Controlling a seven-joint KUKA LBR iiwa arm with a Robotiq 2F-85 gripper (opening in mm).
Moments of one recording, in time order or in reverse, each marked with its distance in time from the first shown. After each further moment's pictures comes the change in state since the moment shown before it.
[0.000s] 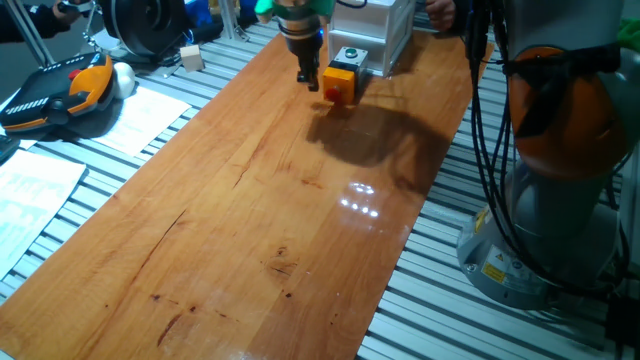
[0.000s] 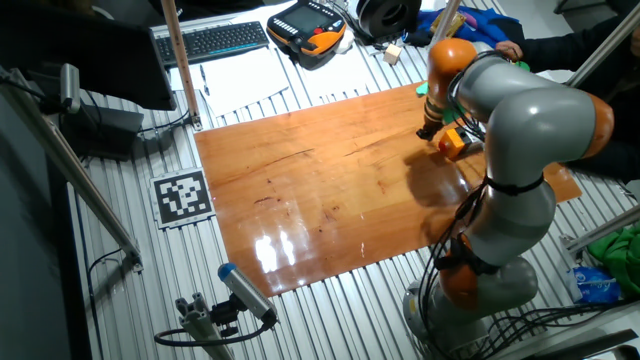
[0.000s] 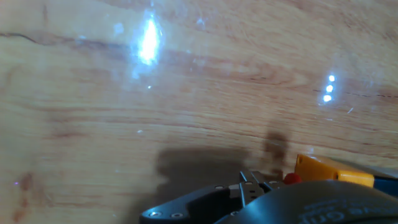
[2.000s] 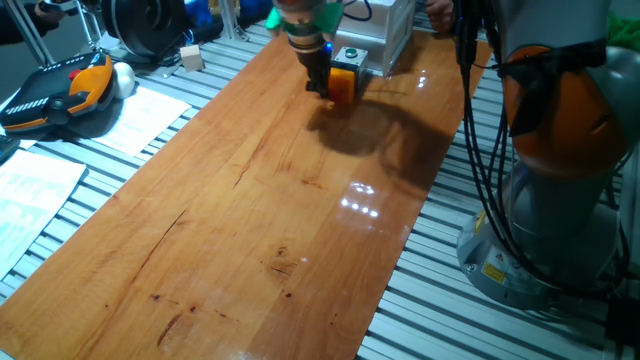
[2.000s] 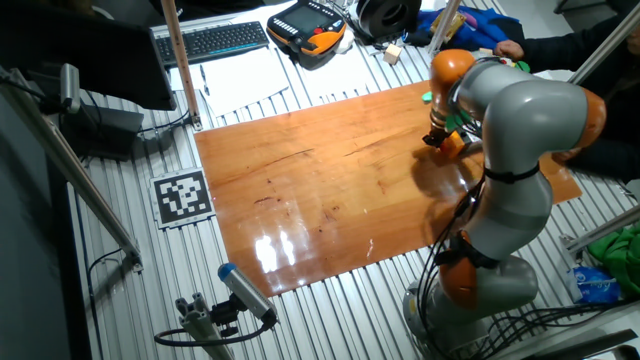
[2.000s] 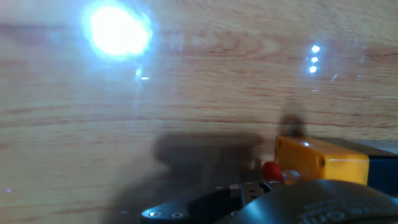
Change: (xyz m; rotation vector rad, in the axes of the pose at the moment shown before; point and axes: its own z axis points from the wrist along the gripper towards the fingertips) arm 0.016 -0.030 0.049 0.041 0.062 0.109
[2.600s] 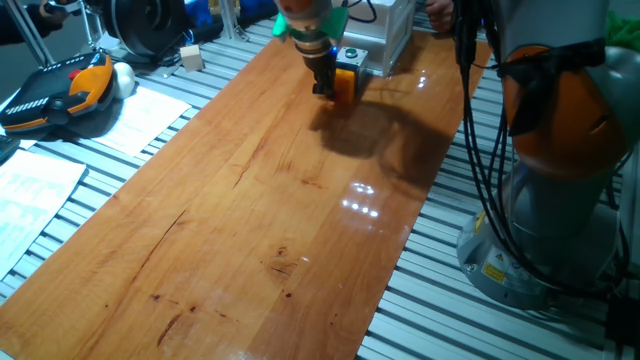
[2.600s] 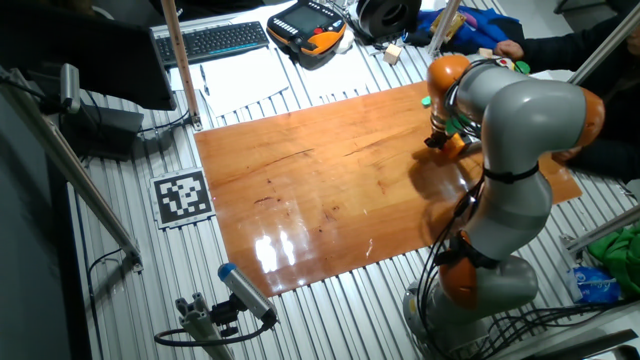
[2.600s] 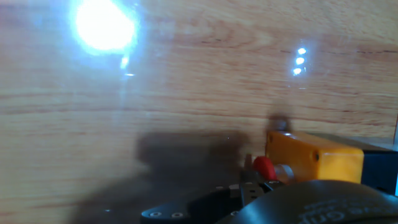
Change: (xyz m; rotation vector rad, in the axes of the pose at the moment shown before) arm 0.009 -0.010 0.010 0.043 -0.005 -0.023
